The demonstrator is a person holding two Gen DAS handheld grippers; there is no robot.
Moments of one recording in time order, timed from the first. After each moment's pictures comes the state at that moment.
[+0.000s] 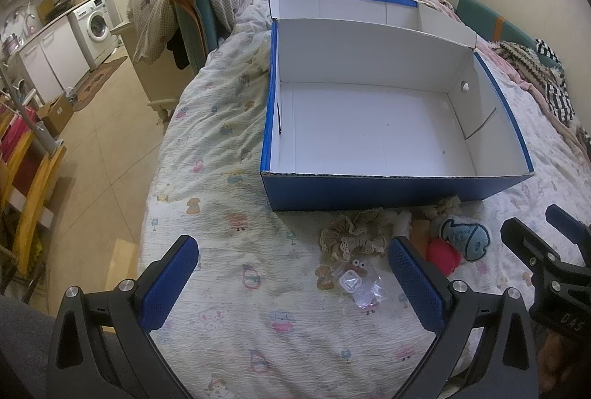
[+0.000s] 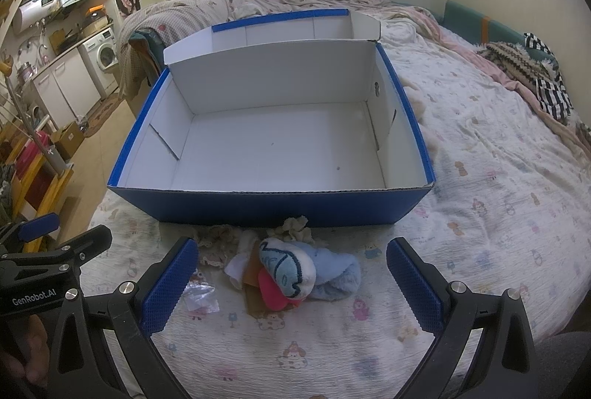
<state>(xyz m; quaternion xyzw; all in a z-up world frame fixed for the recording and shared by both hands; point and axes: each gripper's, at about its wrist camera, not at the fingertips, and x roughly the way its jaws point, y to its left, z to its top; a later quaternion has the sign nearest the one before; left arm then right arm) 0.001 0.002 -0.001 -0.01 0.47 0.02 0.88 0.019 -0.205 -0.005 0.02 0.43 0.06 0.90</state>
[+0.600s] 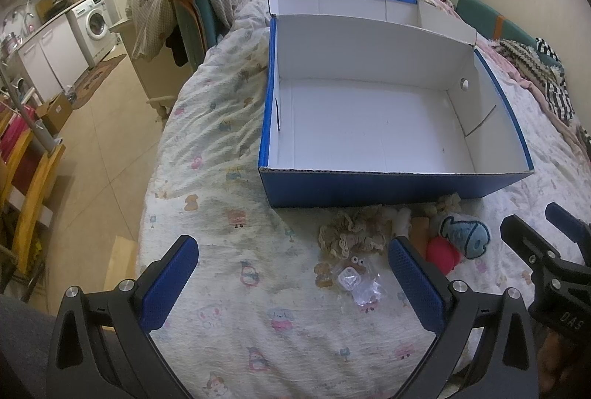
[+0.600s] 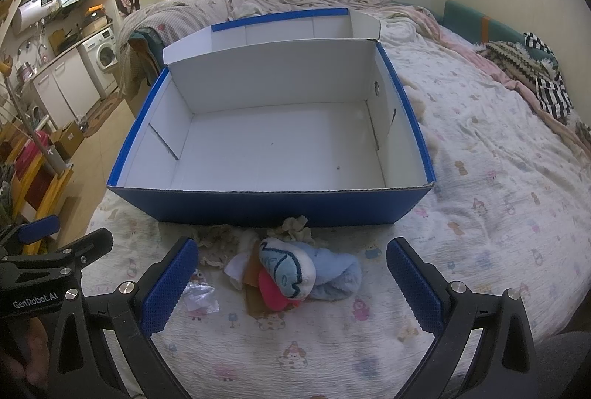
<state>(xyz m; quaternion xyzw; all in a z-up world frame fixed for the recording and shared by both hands) 0.001 0.002 -0.002 -0.01 0.47 0.02 0.88 0.020 -0.204 -0.006 0.02 0.43 0.06 0.90</state>
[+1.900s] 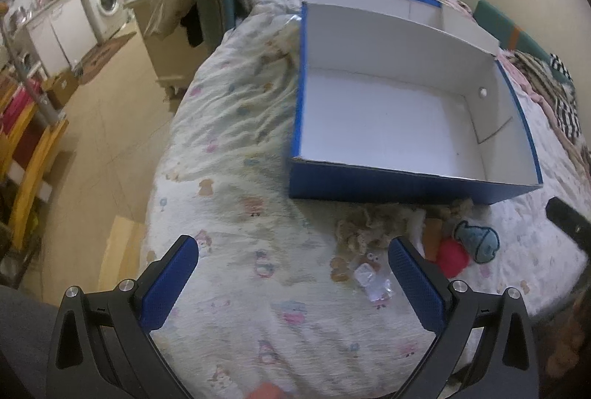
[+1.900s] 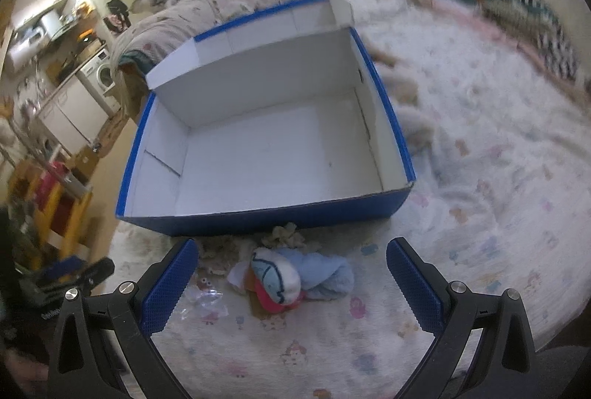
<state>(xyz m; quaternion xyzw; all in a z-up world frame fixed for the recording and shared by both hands) 0.003 0.029 -0.007 -0.05 0.50 0.04 0.86 0.049 -0.254 -0.002 0.12 0.48 0.08 0.87</state>
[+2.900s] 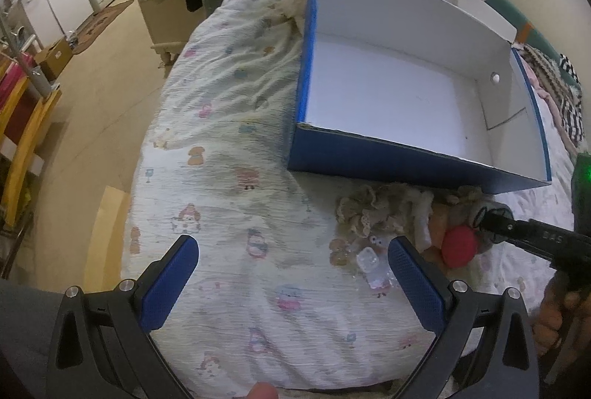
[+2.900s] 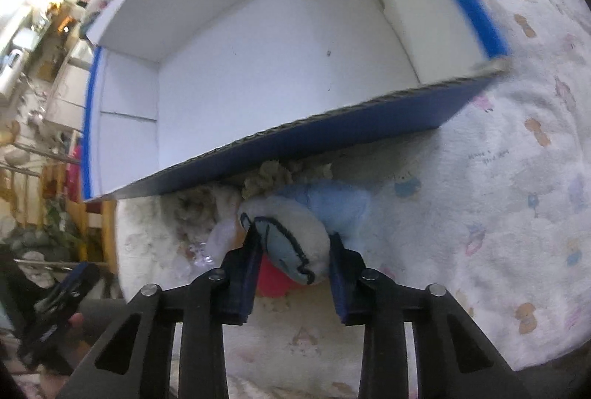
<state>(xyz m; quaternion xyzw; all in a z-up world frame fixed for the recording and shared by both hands) 0.014 0.031 -0.027 -0.08 0.55 0.04 0.83 0.091 -0.260 -0.100 0.21 0.62 0.13 0.75</state>
